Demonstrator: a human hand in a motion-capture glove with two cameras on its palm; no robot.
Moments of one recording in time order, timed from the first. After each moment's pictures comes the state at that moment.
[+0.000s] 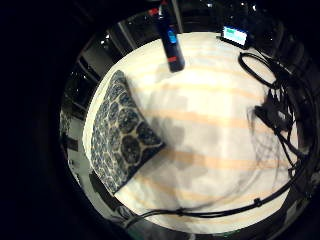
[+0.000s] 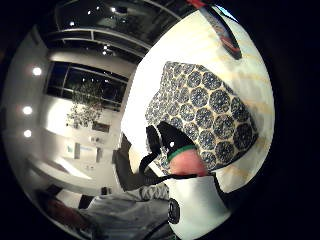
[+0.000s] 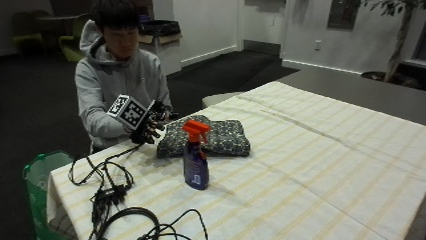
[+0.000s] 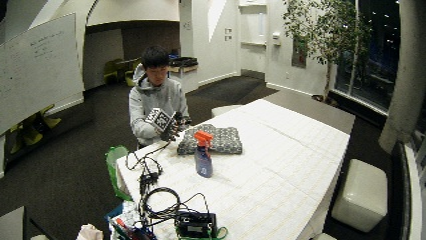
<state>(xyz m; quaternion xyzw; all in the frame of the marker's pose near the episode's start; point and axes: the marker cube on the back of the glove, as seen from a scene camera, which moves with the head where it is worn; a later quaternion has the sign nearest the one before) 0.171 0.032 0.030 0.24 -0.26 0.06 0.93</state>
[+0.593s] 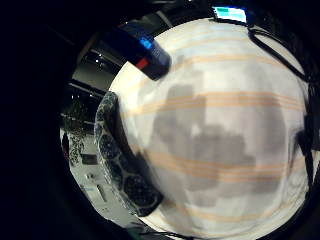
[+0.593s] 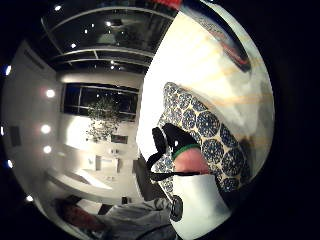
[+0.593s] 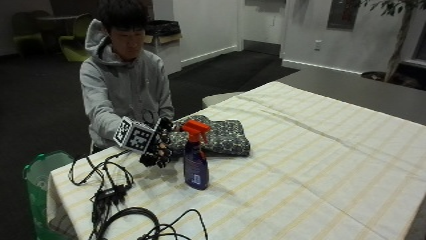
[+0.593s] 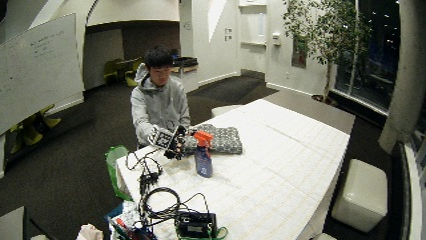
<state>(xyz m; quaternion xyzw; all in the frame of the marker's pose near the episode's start) 0.208 -0.042 0.040 0.23 -0.38 0.11 0.89</state>
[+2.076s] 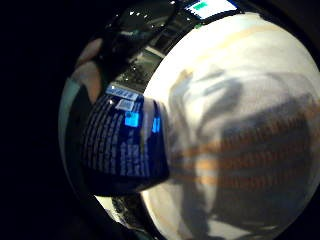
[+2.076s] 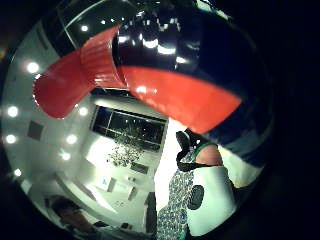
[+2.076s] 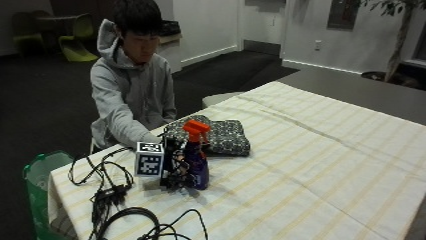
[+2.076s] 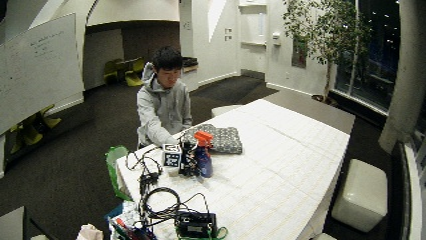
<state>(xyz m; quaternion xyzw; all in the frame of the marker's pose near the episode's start) 0.230 -0.146 0.046 0.39 -0.50 0.17 0.75</state>
